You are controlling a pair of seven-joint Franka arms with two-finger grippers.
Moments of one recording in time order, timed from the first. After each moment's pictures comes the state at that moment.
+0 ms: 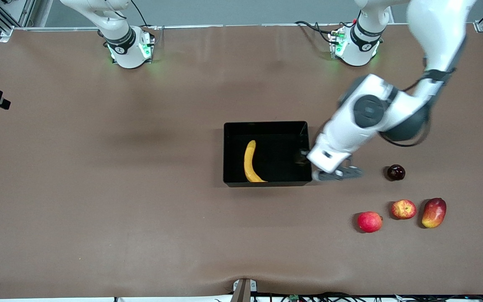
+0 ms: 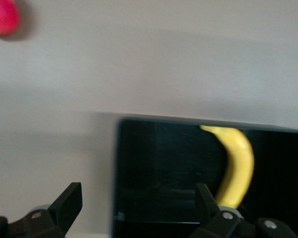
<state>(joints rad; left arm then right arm) 0.16 0.52 -0.78 -1.66 0.30 2.09 -0.80 -0.09 0.05 -0.07 -1.44 0.03 1.40 -0.05</state>
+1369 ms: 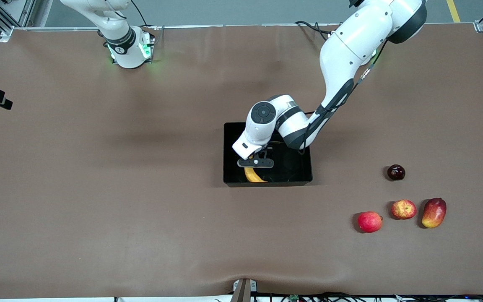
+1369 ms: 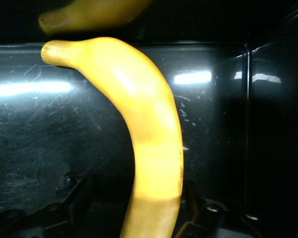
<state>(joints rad) -0.37 0.83 -0.45 -1.62 0.45 2.45 -0.99 -0.09 0.06 -0.06 -1.44 0.03 1.39 -0.05</state>
